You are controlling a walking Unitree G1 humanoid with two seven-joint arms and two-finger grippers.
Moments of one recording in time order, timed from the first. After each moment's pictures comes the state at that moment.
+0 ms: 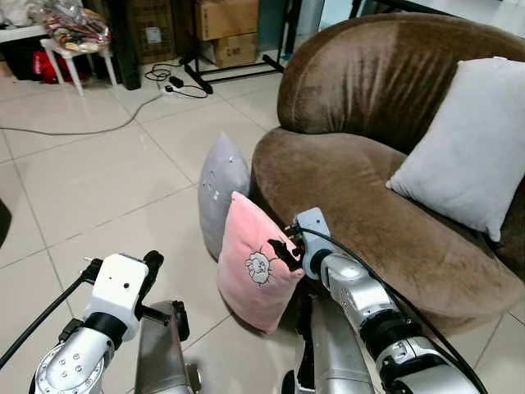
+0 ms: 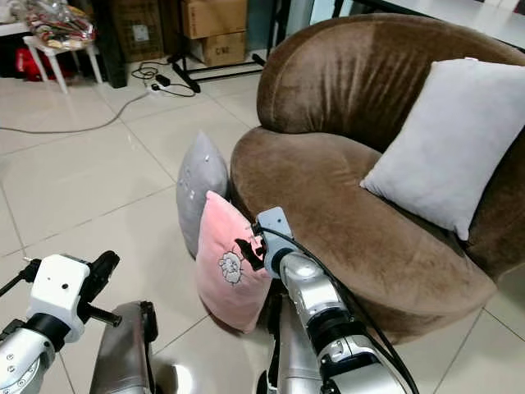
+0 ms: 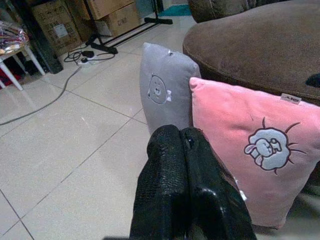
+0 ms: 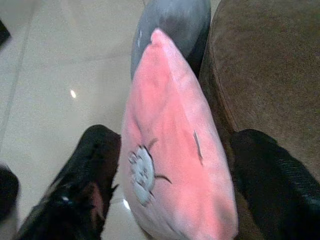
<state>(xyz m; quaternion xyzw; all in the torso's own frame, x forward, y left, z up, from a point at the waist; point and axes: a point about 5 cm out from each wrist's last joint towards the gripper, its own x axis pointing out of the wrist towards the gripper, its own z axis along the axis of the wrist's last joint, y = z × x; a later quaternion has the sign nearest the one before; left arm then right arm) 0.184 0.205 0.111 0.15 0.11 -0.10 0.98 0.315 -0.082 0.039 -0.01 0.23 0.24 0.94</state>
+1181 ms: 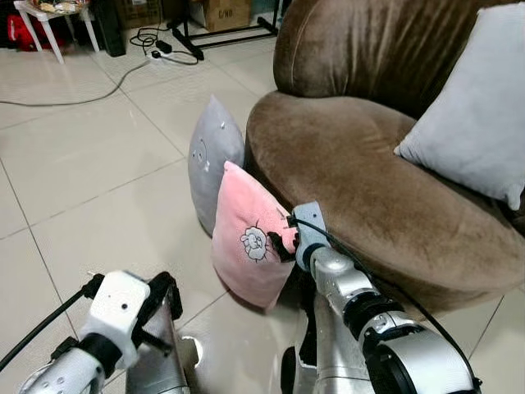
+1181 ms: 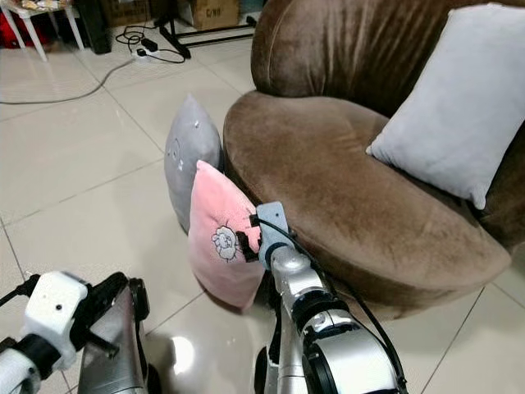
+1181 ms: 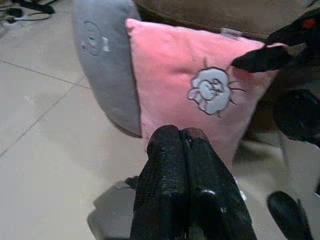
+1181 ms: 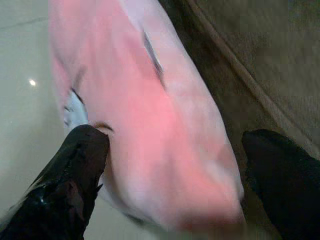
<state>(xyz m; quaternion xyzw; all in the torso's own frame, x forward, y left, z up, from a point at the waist) 0.155 0.198 0.119 0.13 0.15 -0.19 0.96 0.327 -0.074 0.032 -0.03 0.26 0.14 0.96</state>
